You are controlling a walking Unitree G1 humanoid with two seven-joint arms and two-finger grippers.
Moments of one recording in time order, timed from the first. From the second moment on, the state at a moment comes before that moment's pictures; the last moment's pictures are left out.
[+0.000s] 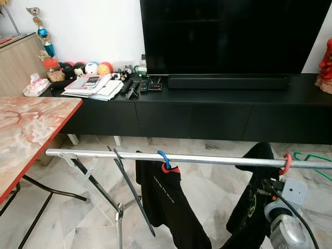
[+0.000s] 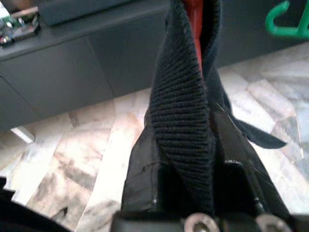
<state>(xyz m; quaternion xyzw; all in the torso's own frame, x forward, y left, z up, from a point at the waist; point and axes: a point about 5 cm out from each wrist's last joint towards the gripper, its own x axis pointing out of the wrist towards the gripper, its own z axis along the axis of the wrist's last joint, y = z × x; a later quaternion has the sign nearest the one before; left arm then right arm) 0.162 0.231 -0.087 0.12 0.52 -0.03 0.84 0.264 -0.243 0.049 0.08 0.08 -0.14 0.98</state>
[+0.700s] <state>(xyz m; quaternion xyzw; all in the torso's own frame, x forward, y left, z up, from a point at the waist) 0.156 0.236 -0.088 0.11 0.53 -0.01 0.84 0.202 -0.234 0.026 0.02 0.11 -0.05 0.99</state>
